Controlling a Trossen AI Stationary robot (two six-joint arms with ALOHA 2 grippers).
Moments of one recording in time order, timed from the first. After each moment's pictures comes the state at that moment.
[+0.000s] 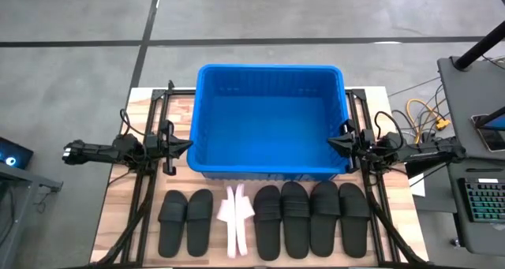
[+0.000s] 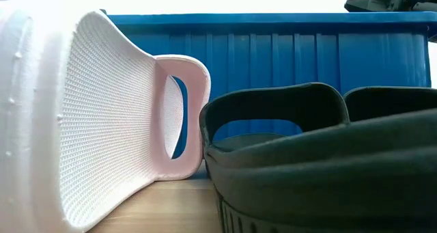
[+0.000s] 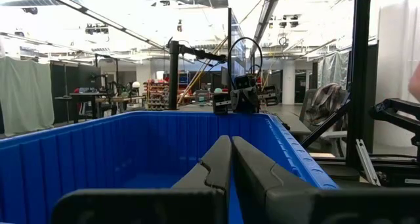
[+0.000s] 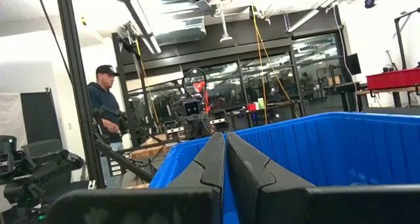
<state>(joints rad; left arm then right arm) -0.11 0.04 0.03 0.24 -0.24 0.06 0.08 0.15 0.01 0.49 0.18 0.12</state>
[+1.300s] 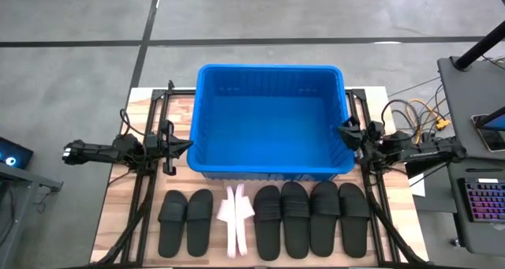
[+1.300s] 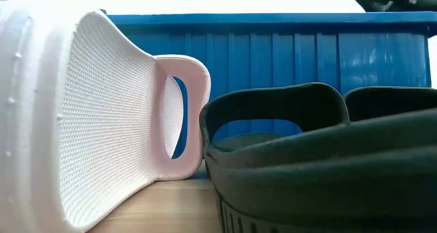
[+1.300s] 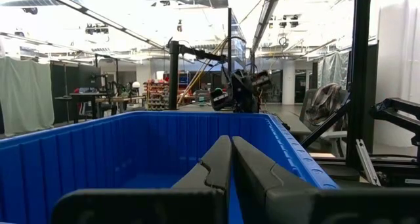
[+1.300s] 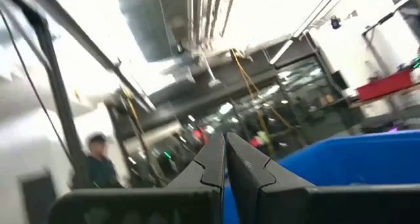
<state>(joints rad) -0.11 0.04 0.03 0.24 -0.24 0.06 0.08 0.16 0.01 0.71 0.29 0.30</state>
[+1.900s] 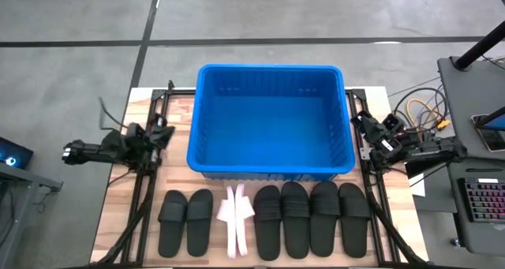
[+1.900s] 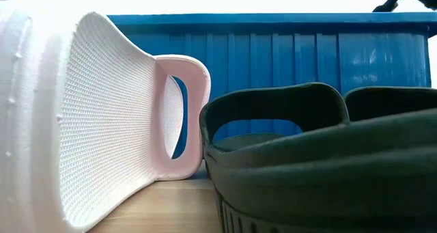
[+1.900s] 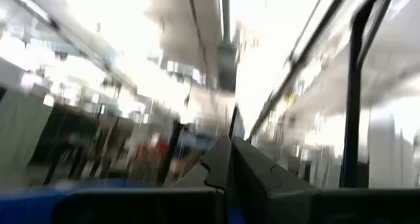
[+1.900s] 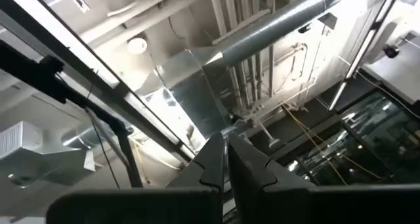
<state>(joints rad) -0.11 0.05 0.03 0.64 -0.29 -0.07 0.08 0.19 0.07 1.00 0.23 0.44</state>
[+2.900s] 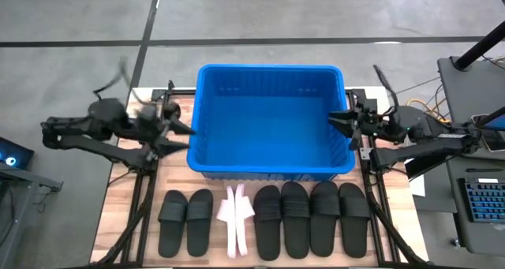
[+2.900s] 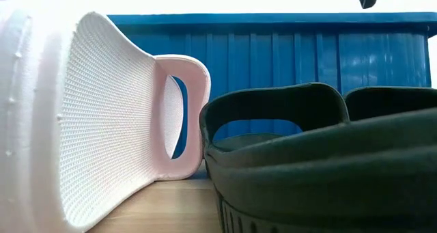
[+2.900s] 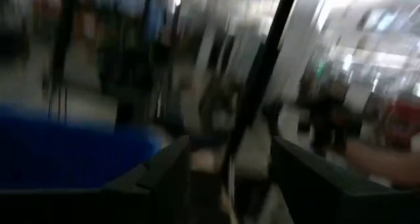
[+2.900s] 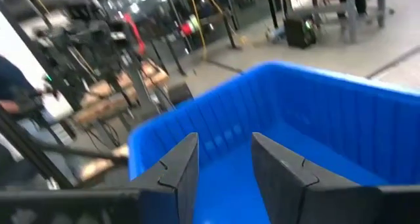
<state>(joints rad) -0.12 0.79 1.05 -0.24 0.09 -0.34 0.08 0.57 0.83 -0.38 0.40 0.40</state>
